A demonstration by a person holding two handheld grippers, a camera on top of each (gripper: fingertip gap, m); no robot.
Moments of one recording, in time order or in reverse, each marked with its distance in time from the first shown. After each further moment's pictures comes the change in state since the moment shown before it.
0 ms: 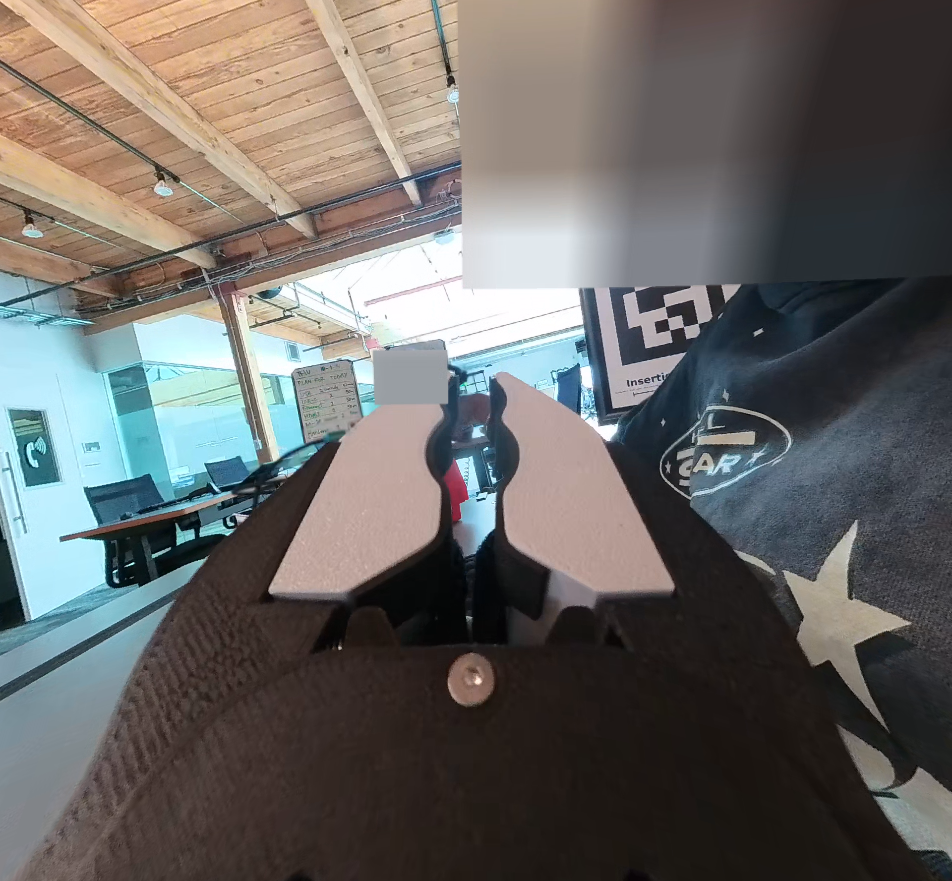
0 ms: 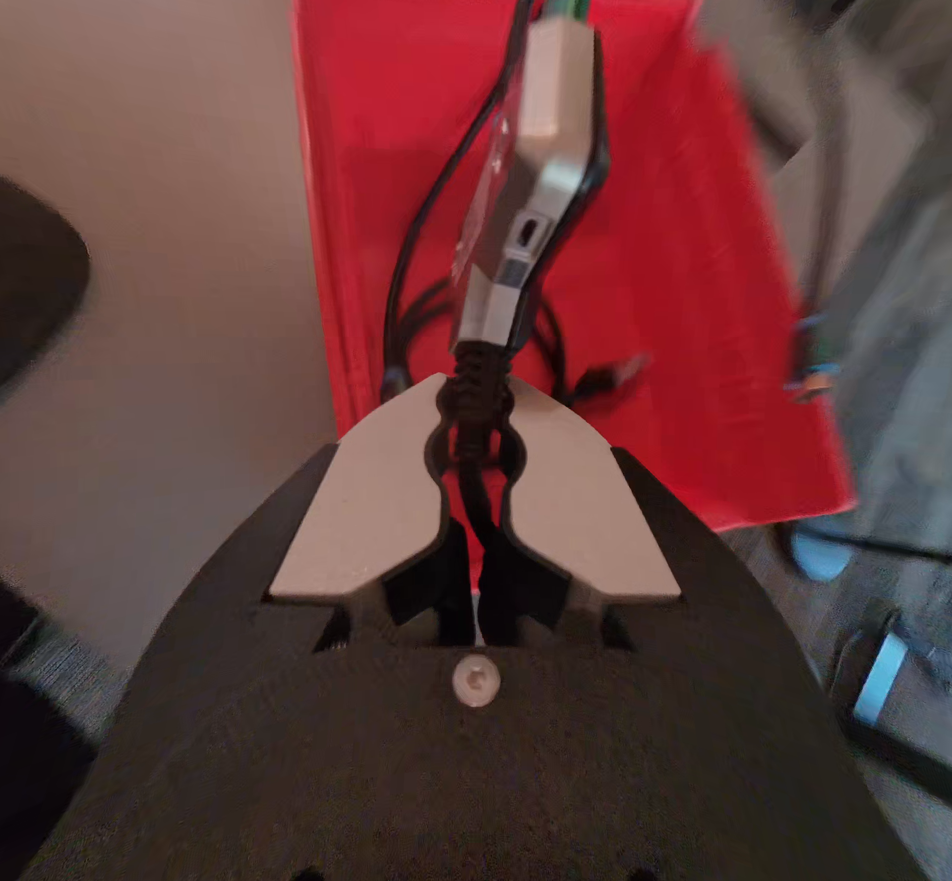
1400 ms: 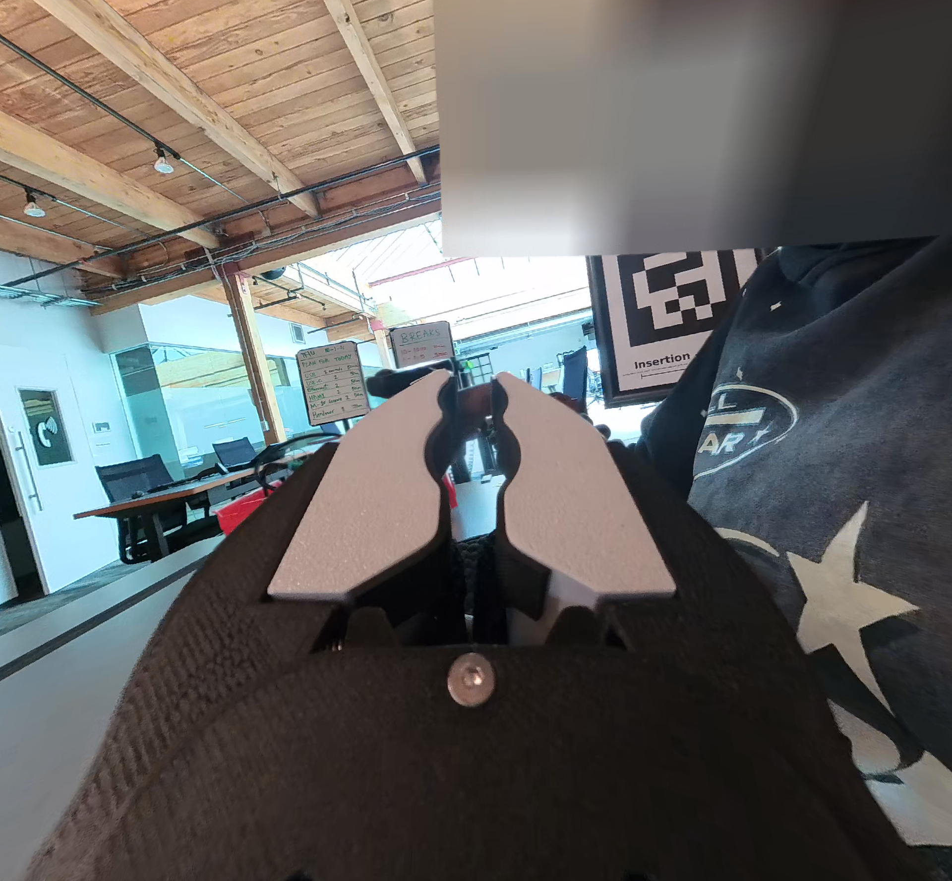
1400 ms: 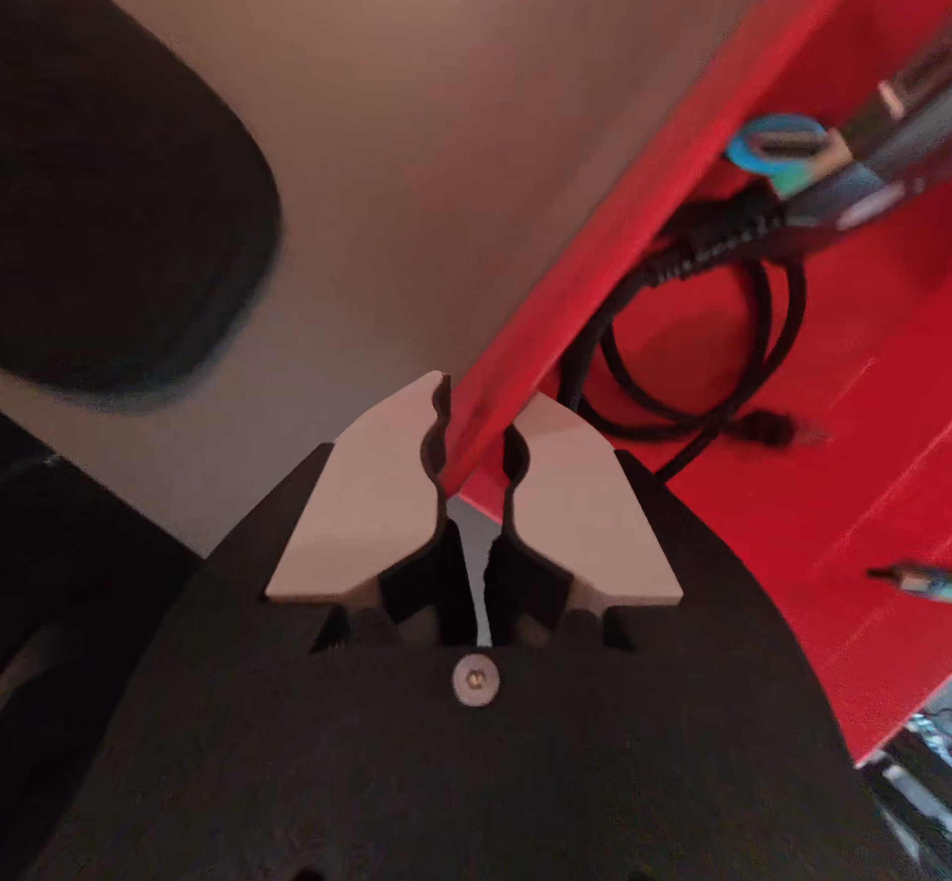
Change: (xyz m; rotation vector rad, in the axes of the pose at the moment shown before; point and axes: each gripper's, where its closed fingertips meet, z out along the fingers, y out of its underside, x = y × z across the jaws) left arm -0.002 0.012 0.002 -0.043 -0.016 0.004; right arm -0.122 -0.005 0.049 -0.375 -0.116 -0.171
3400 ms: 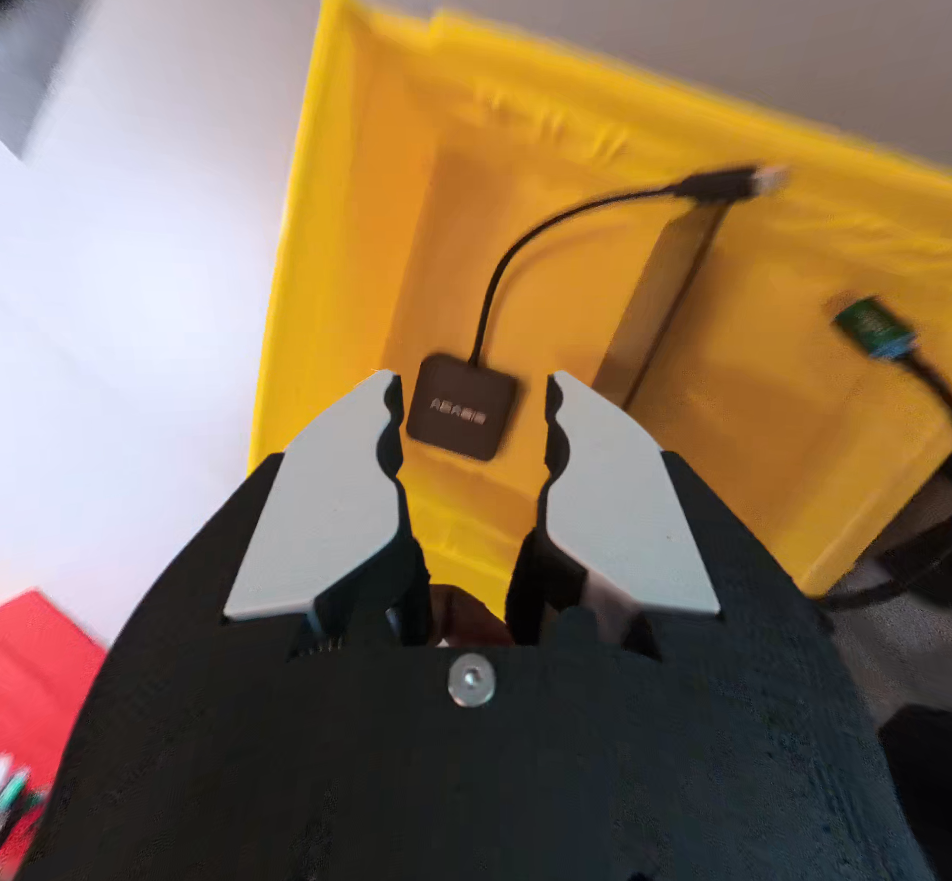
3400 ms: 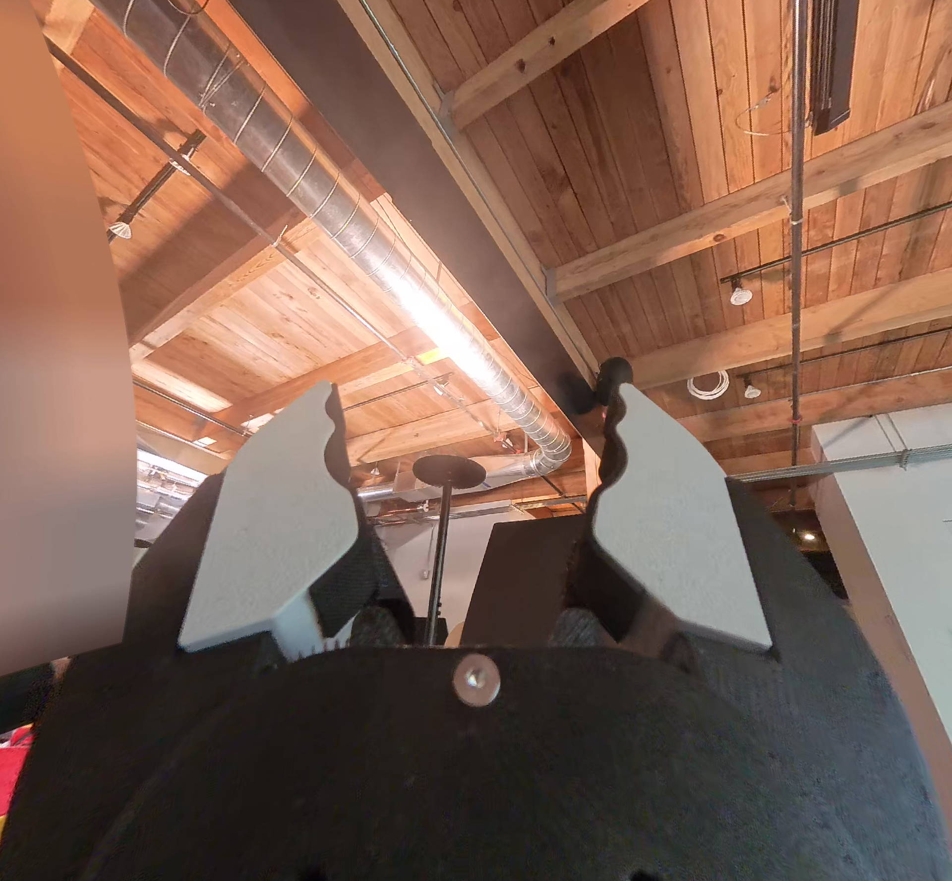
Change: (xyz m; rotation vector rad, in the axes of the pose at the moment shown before) left arm -0.271 -0.042 -0.334 -1.978 -0.634 -0.360; right arm -0.057 -0.077 -0.358 2.343 0.414 0.148
